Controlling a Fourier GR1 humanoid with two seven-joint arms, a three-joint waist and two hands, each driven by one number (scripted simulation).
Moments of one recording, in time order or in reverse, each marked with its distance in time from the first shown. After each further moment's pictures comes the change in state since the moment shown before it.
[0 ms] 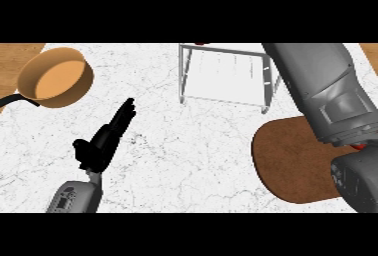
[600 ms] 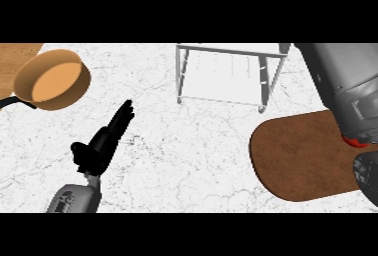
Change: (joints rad) left arm 0.026 -0.004 0.001 -0.028 -0.003 0.003 0.009; right arm 0.043 -0.088 -0.037 -0.061 0.000 -0.275 -0.035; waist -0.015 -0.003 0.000
